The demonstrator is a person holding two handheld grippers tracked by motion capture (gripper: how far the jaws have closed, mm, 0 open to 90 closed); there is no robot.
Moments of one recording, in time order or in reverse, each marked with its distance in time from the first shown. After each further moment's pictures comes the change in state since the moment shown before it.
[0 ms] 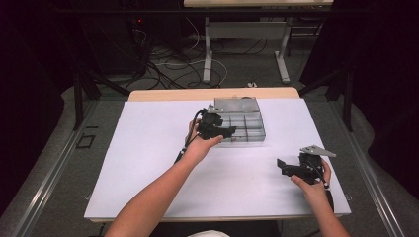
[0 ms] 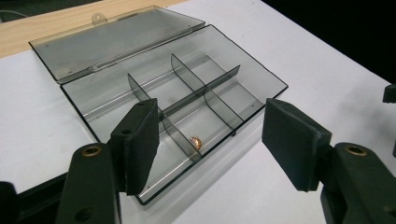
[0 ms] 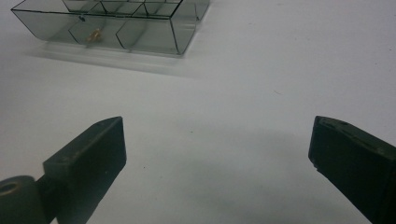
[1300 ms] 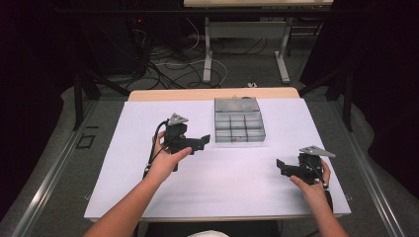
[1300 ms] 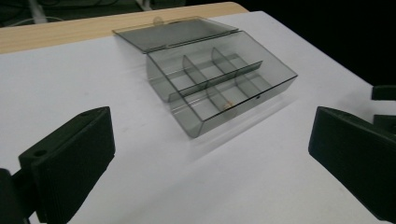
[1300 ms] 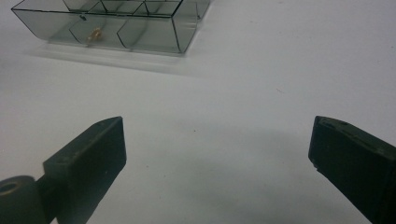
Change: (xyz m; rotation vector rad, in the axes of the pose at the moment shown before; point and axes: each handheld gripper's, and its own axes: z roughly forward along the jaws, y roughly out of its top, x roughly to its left) left arm 0.025 -0.049 -0.091 -0.104 0.089 -0.083; right arm 0.002 0.000 0.000 0.005 -0.002 0.001
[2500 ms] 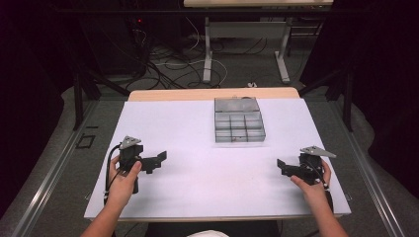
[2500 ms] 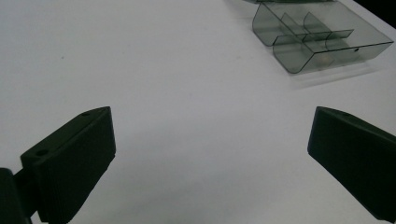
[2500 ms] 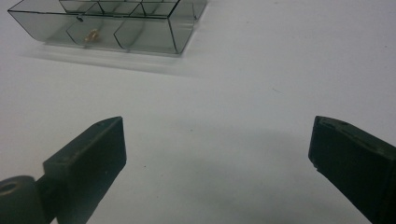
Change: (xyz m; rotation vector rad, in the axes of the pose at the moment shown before) left arm 0.070 -0.079 -0.080 0.018 0.180 -0.141; right arm 0.000 0.000 -0.001 -0.007 -0.015 0.007
